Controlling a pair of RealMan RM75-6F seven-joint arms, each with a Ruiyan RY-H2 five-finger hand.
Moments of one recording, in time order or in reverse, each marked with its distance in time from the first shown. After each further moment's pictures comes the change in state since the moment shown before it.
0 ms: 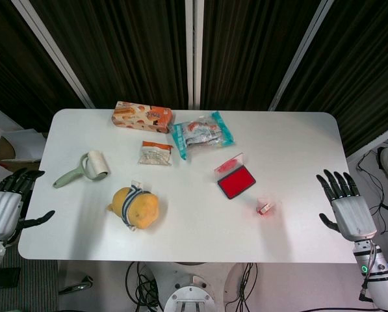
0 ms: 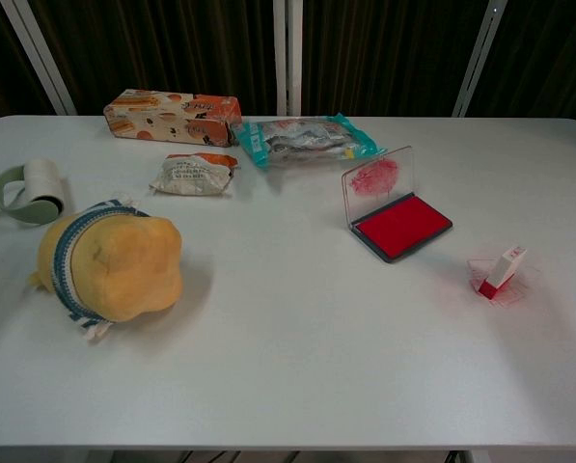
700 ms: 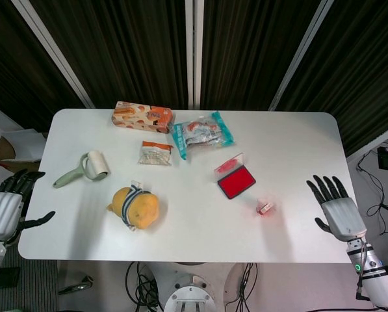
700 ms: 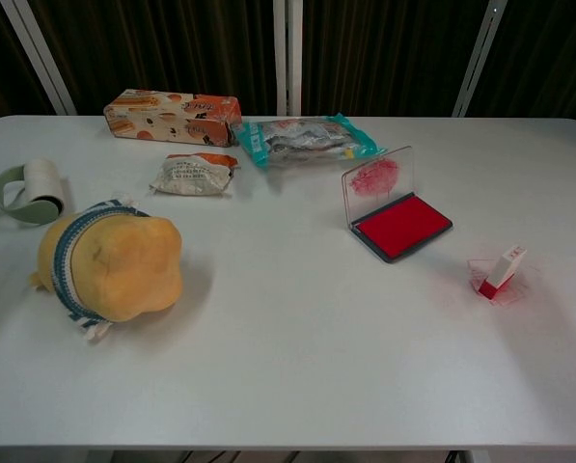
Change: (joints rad) left arm 0.000 -0.016 0.006 0.024 -0.002 -0.014 -0.016; right arm 0.041 -0.021 -0.030 0.034 -0.010 -0.108 -0.066
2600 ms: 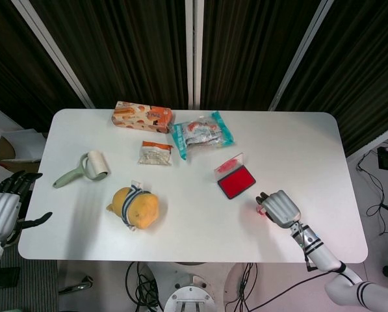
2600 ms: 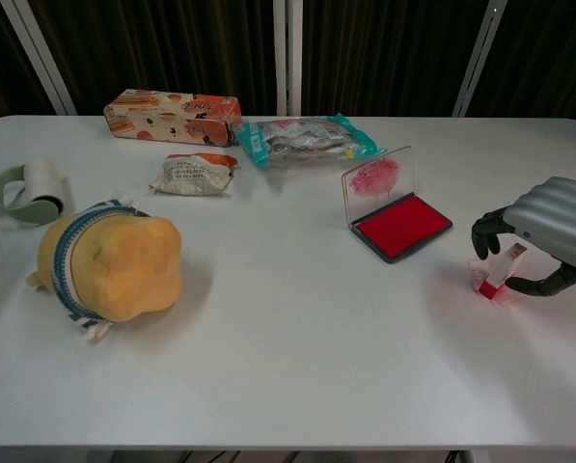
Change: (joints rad) left arm 0.000 0.005 0.003 0.025 -0.012 -0.020 -0.022; right arm 0.235 -0.421 -0.051 0.464 -0.112 -0.144 0.067
